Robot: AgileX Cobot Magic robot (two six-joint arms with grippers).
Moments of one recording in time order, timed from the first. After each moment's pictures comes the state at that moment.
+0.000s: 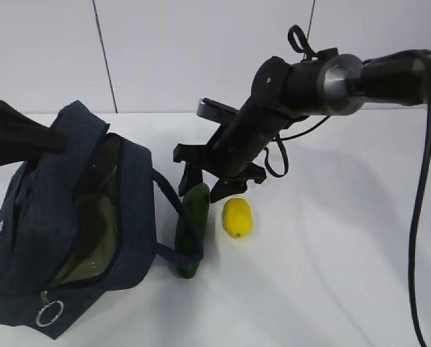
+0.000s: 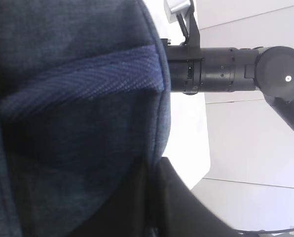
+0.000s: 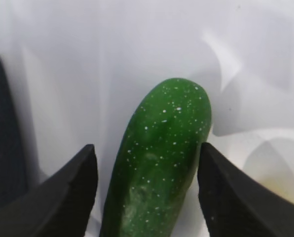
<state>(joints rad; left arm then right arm) 0.12 1.57 -0.86 -1.31 1.12 0.76 0.43 2.30 -1.74 0.57 0.81 -0.01</state>
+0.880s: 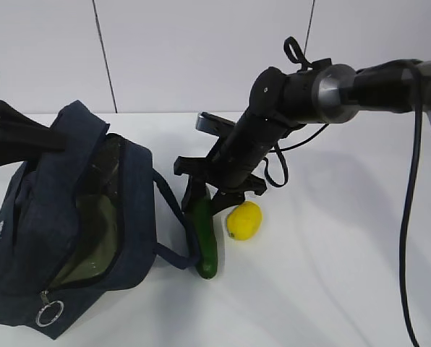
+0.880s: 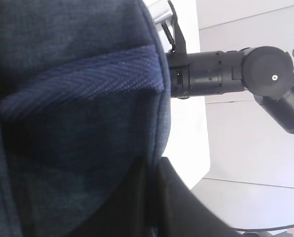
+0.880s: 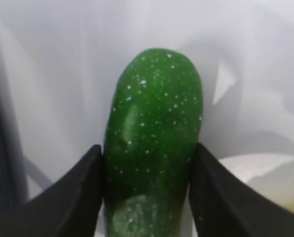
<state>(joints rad) 0.12 1.57 -0.86 -1.31 1.12 0.76 0.43 2.34 -1.75 0.58 0.86 -0.02</state>
